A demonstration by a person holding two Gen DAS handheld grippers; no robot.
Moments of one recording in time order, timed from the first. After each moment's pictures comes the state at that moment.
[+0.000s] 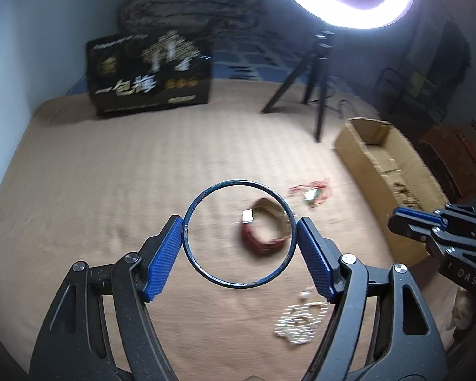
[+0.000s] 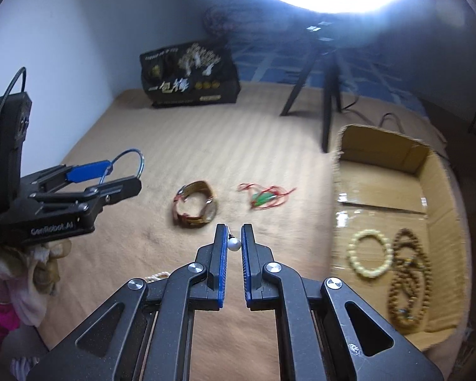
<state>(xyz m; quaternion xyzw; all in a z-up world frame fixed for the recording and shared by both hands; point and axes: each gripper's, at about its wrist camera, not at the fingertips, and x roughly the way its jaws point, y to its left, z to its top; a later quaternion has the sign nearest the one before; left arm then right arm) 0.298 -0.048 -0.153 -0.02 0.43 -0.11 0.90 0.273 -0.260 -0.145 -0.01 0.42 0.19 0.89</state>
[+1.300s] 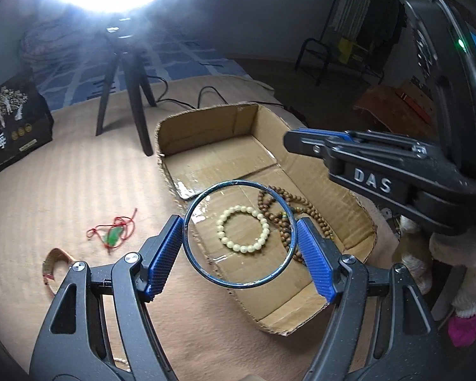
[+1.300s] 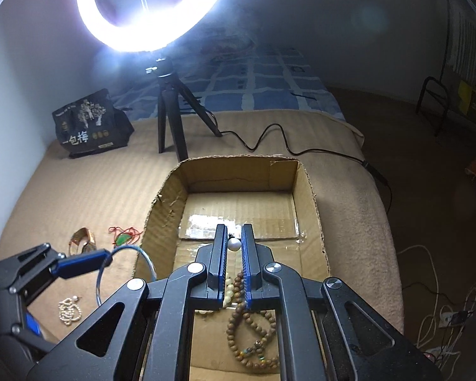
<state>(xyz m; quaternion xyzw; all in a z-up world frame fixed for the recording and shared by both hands) 0.312 -0.261 -0.154 0.02 0.43 -0.26 0.86 0.320 -0.402 -0.138 0.03 0.40 0.06 0.91</state>
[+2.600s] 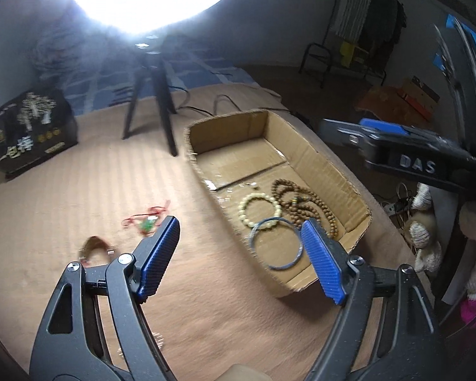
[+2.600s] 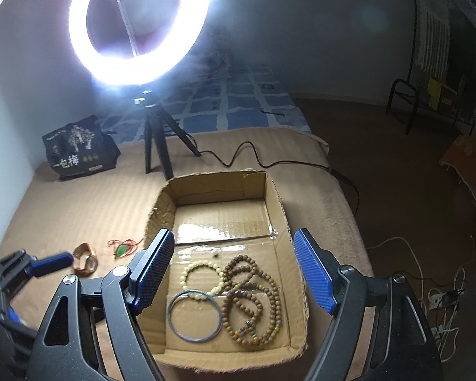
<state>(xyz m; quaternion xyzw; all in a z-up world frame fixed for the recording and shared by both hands) 0.281 -0.216 -0.121 0.03 0.41 -0.24 0.88 0.277 -0.404 -0.101 0.04 0.36 0.00 0.93</state>
